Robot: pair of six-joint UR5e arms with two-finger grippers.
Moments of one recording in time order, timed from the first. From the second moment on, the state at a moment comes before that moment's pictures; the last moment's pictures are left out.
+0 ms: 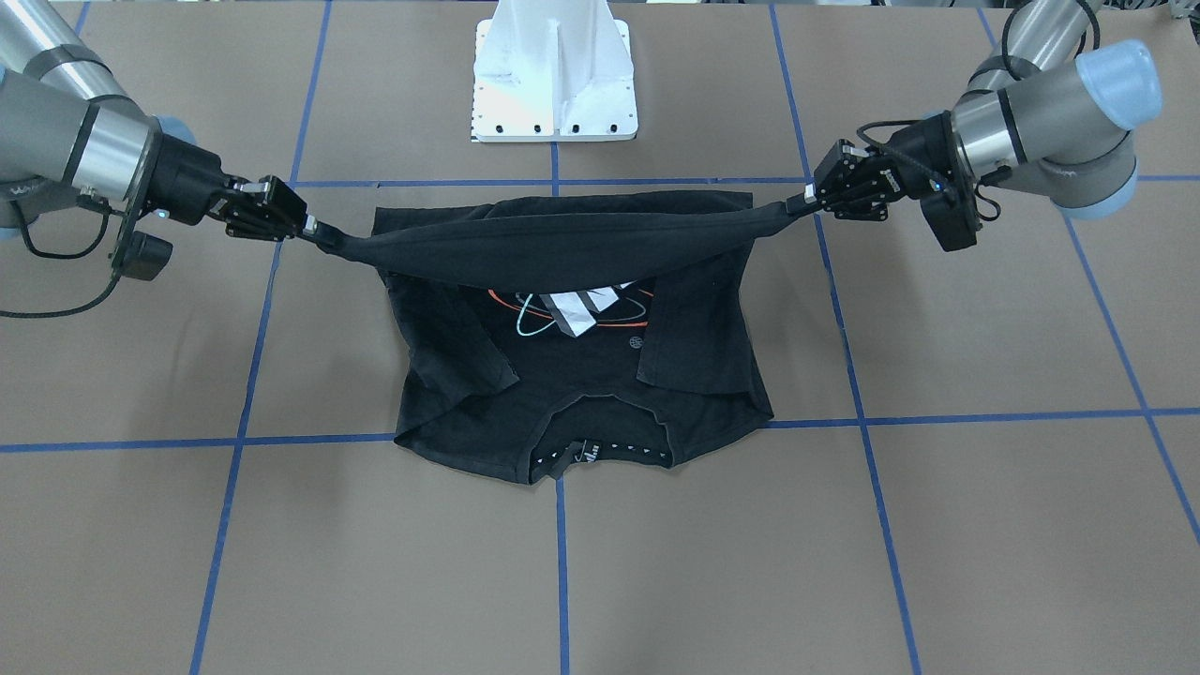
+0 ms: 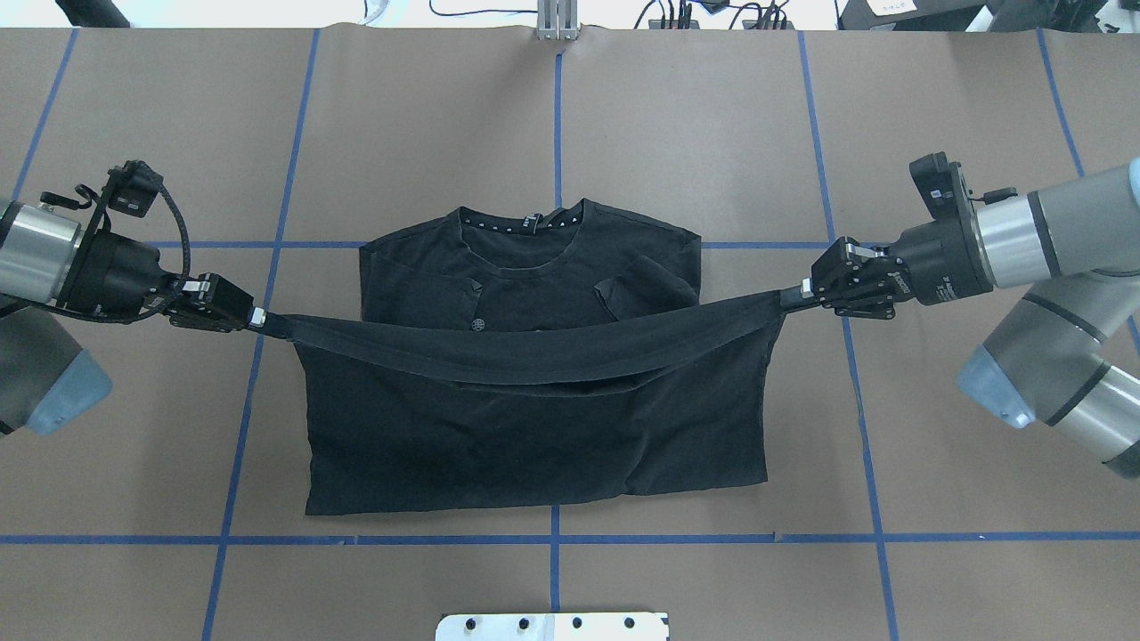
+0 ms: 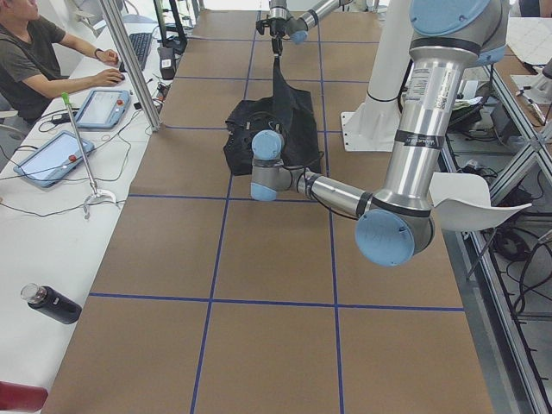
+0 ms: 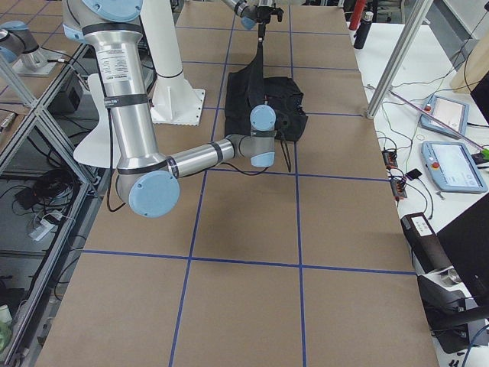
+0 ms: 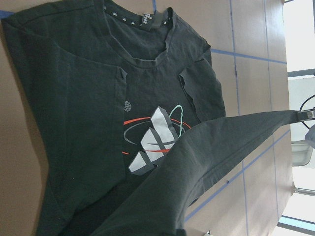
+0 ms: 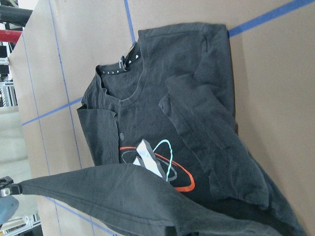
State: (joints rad) left arm -0.88 -1.77 -1.58 -3.02 -2.49 -1.53; right arm 0.88 -1.36 1.60 -0.19 2.40 1.80
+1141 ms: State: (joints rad) left arm -0.89 -1.90 -1.33 -2.96 -2.31 -1.45; right arm 0.89 -1.23 1.36 -0.19 2.27 1.75
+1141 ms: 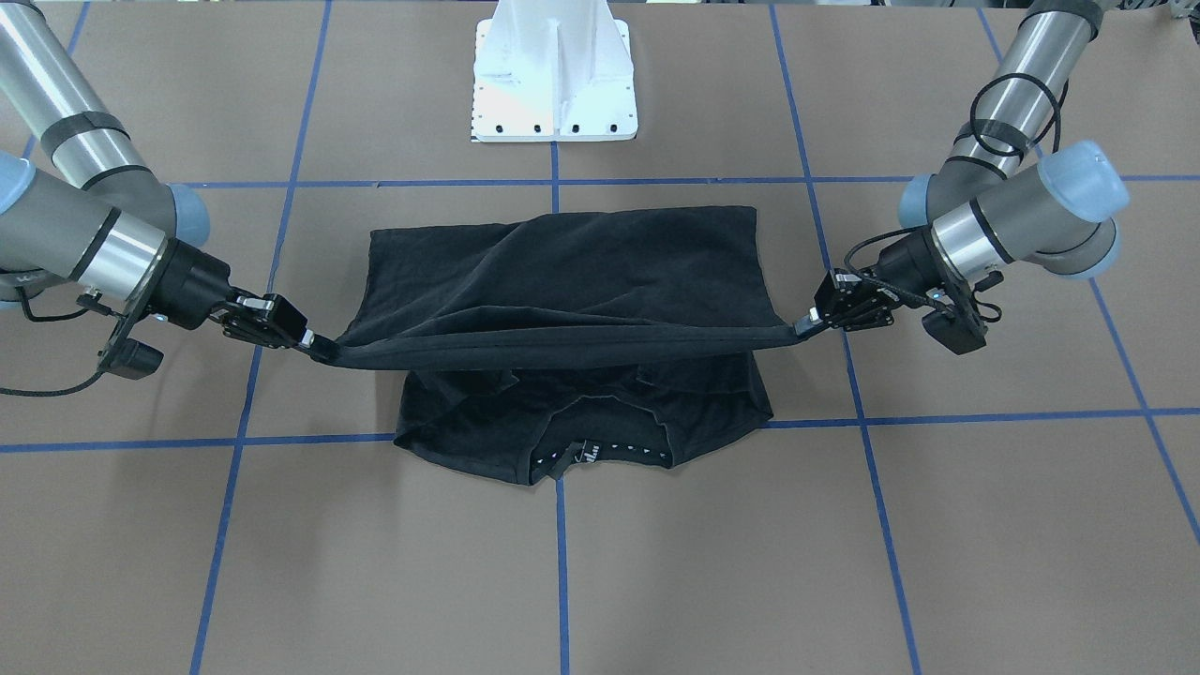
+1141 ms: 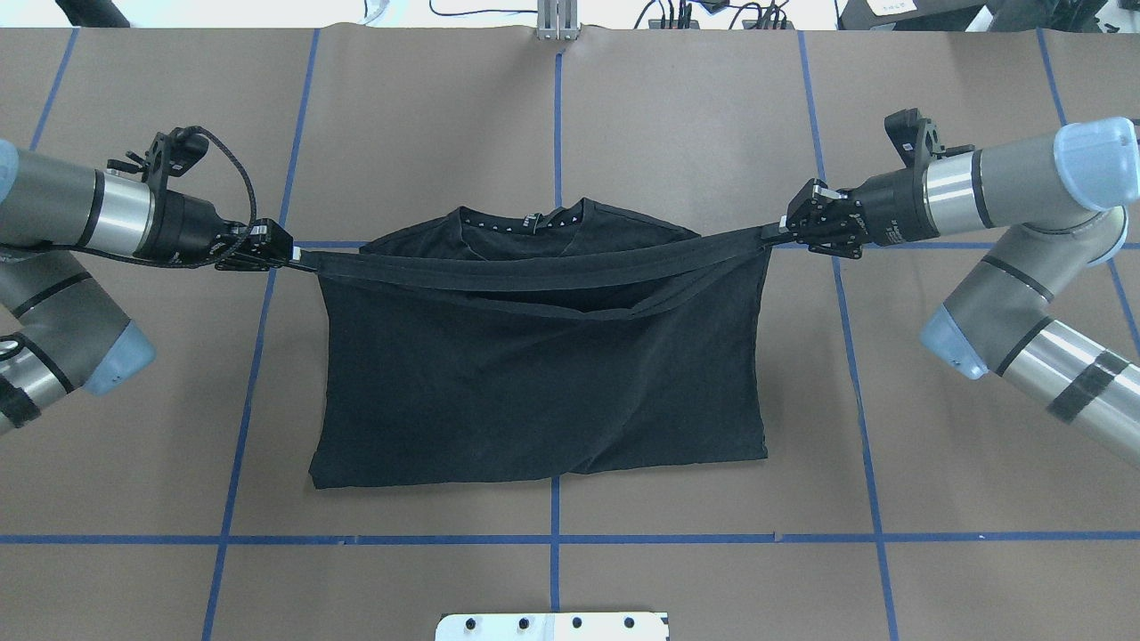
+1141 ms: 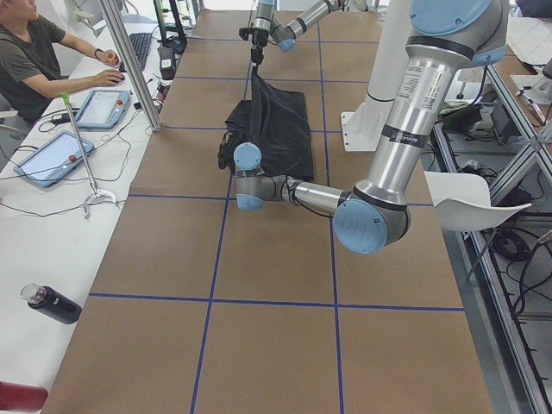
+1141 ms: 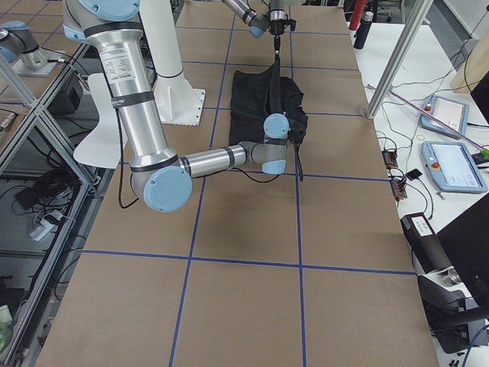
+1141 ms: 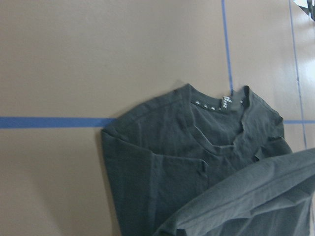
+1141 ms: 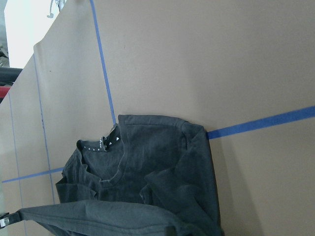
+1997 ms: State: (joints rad) left arm -0.89 -1.97 -1.24 -2.90 -2.26 -1.44; right arm 0.89 -1.17 1.25 -0.18 2.21 1.75
